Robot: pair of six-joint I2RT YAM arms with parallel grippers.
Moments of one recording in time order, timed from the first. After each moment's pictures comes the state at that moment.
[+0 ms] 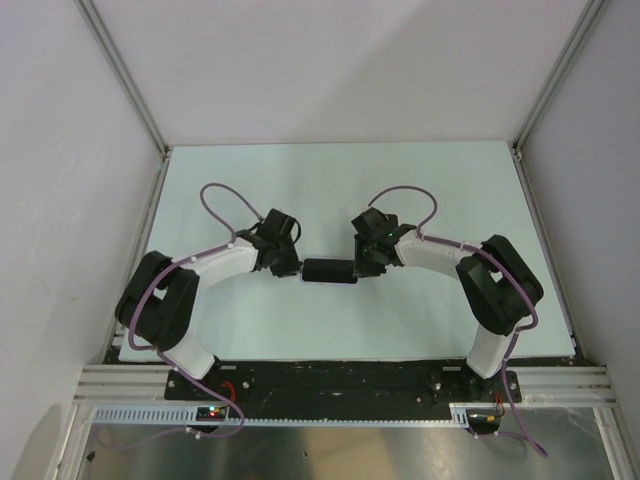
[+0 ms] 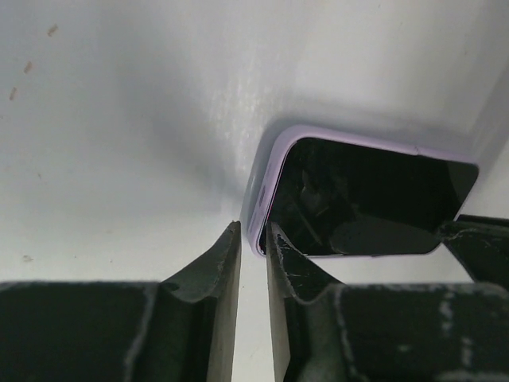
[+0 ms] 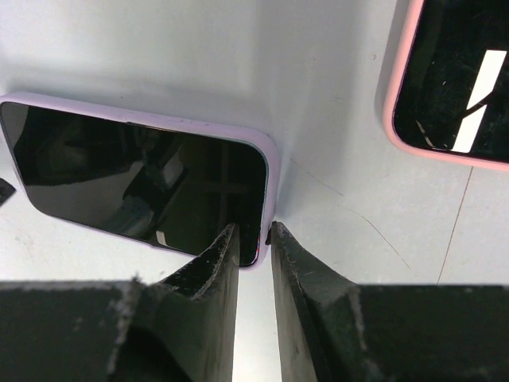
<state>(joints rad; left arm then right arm) -0.53 1.60 0.90 -0.35 -0.02 -0.81 0.68 1.80 1.08 -0.38 0.01 0.70</state>
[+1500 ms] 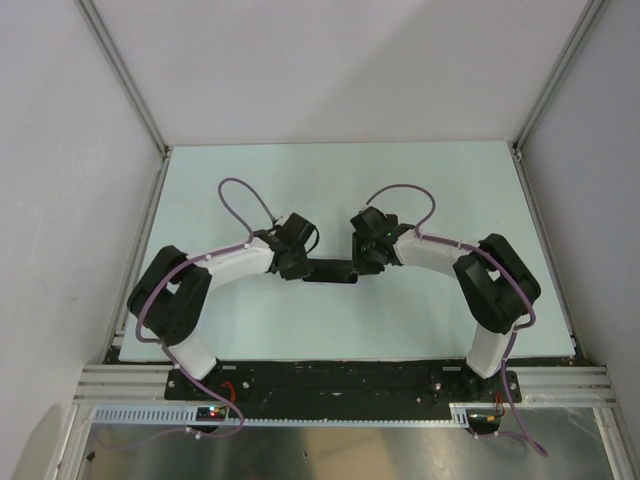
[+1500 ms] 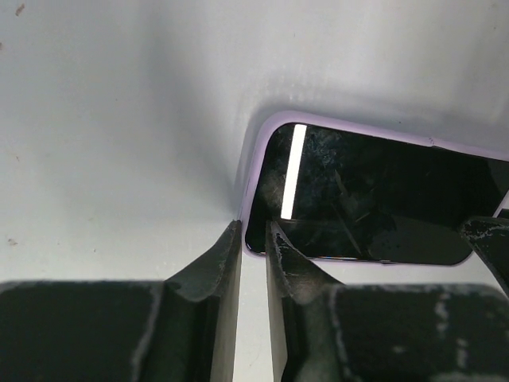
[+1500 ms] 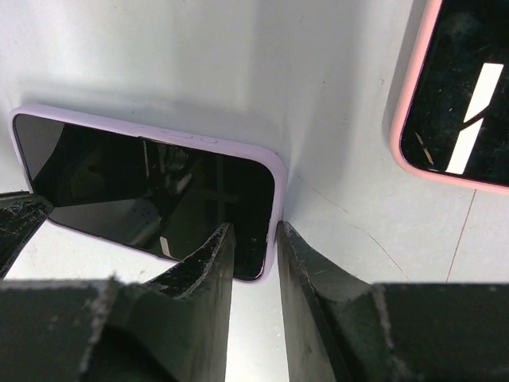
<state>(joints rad) -0.65 1.67 0.95 -0.42 -0.16 -0.83 0.68 1.82 1.09 -0.34 0.01 0.68</state>
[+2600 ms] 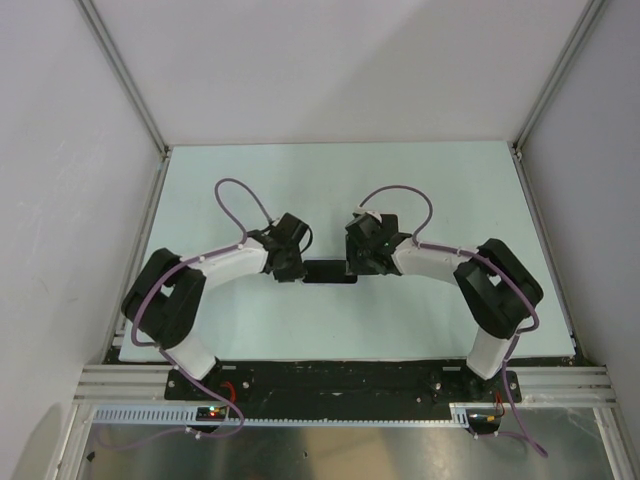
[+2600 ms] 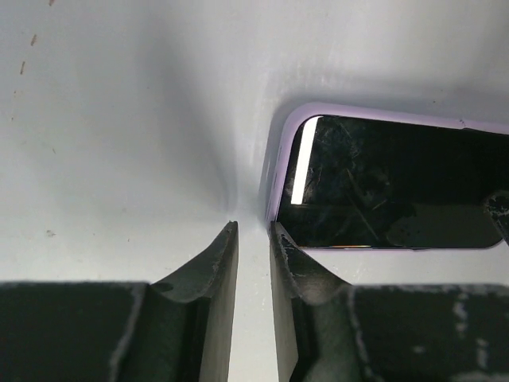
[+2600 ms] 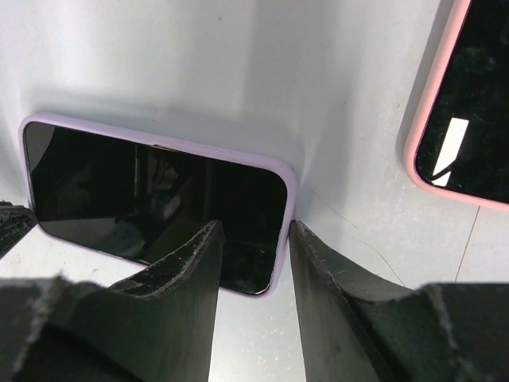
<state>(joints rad) -0.62 1.63 0.94 -0.46 -0.13 -0.76 0.74 1.77 1.04 -0.24 0.11 0.65</state>
